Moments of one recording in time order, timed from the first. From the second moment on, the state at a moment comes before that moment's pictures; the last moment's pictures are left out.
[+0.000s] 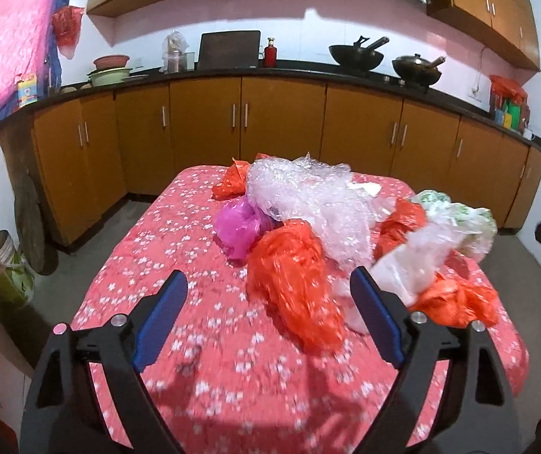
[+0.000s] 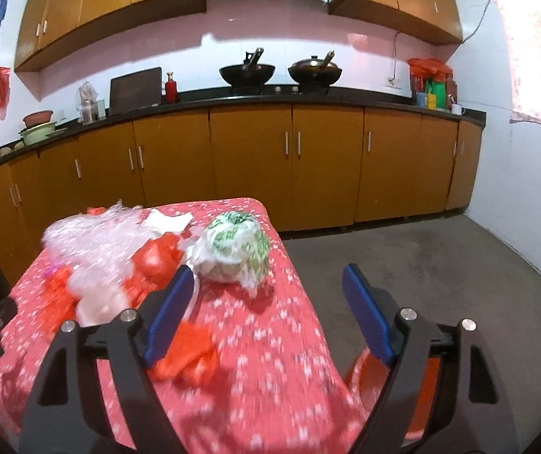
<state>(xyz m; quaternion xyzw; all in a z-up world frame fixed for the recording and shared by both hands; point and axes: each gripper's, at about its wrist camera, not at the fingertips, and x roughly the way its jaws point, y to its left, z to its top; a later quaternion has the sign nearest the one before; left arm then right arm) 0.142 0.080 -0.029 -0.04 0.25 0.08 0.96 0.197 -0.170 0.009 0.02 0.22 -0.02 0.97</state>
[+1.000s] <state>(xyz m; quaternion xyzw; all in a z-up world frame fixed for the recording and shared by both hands) 0.216 0.088 -0.066 -0.04 0.32 0.05 0.94 0.332 -0.145 -0.054 -0.01 0.32 0.03 0.95</state>
